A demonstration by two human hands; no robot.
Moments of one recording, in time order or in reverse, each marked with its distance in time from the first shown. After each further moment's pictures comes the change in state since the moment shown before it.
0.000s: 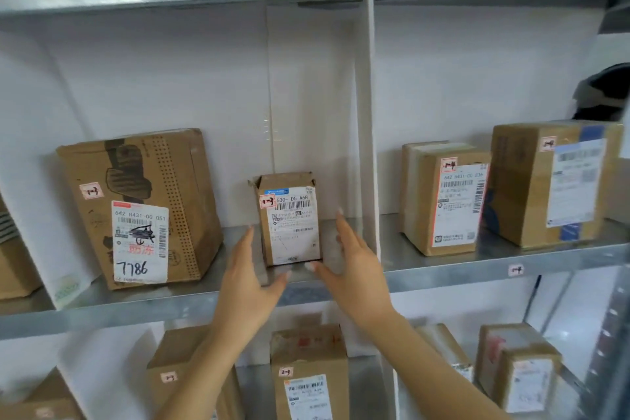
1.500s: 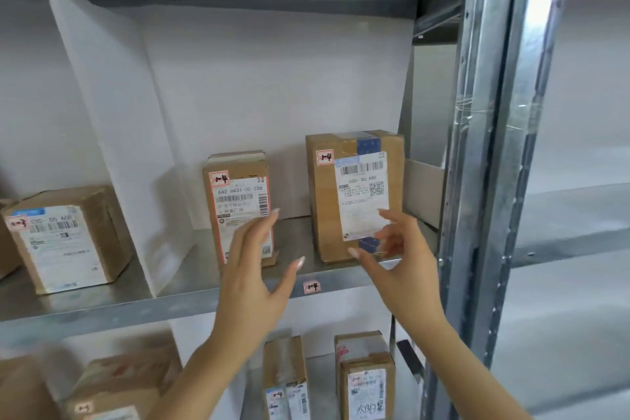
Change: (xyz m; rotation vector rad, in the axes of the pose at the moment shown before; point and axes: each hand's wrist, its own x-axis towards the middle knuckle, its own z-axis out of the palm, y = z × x) left_hand -0.031 0.222 0.225 -0.166 0.144 0.486; right_hand -0.019 0.220 -0.275 0.196 0.348 -0.006
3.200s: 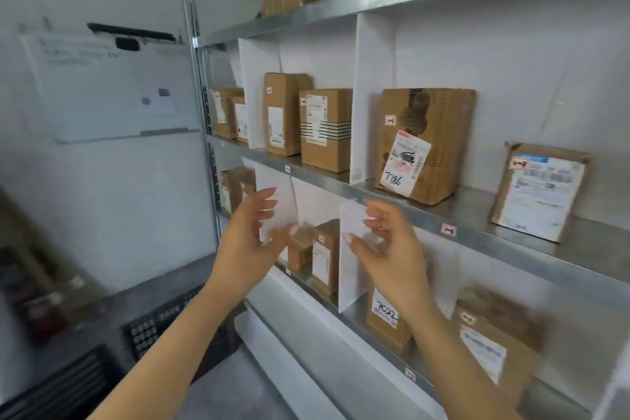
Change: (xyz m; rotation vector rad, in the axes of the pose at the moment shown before) left_hand -0.188 -0.022 -0.492 0.543 0.437 -0.708; right_hand -0.230 -0.311 0.346 0.592 -0.896 -0.117
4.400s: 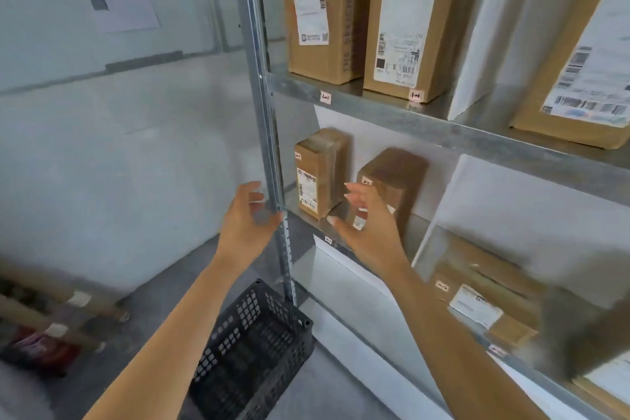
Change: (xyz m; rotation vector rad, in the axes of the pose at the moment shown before) left_hand 0.427 -0.601 -0.148 0.077 -0.193 -0.331; right_hand 0.353 0.168 0.619 -0.073 -0.117 0.267
